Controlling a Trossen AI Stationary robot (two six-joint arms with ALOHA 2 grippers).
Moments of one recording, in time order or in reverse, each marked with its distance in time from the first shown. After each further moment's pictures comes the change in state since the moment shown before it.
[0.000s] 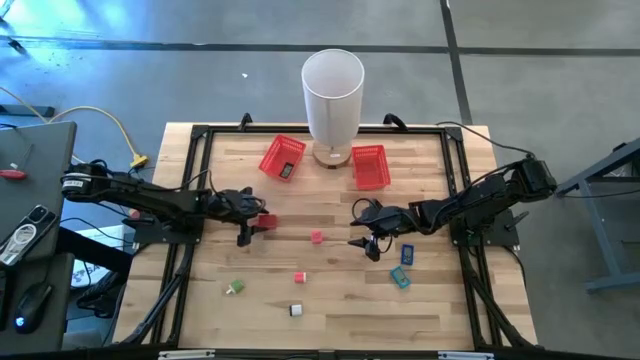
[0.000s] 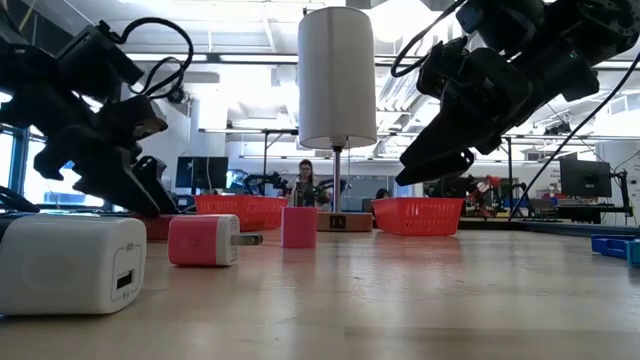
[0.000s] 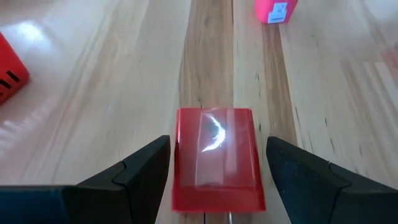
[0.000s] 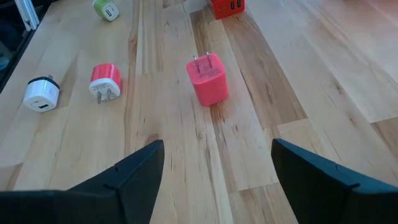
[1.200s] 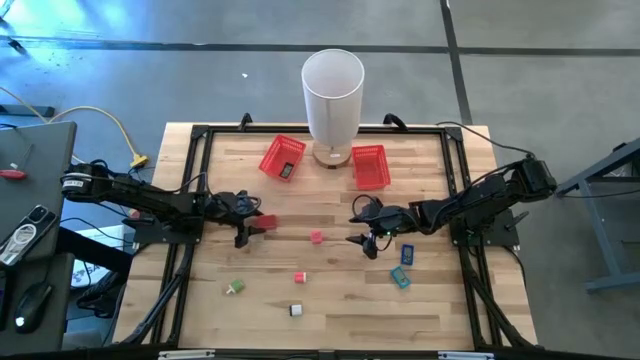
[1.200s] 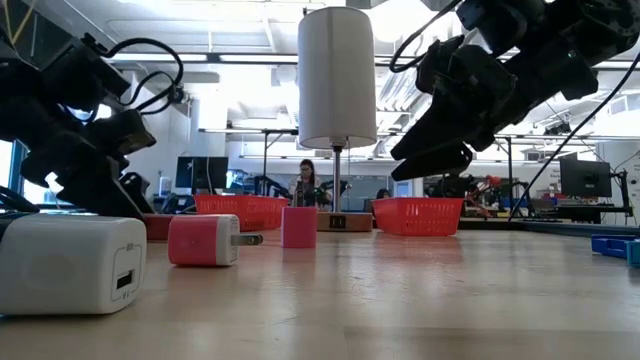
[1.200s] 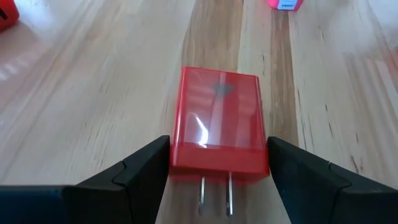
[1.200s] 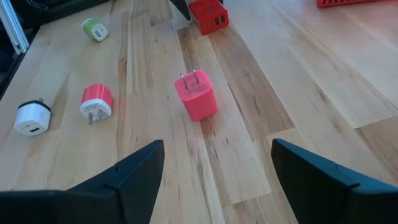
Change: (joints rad) left arm 0.000 0.004 -0.082 0.086 0.015 -0.146; right arm 0.000 0.000 0.000 0.030 0.055 0.045
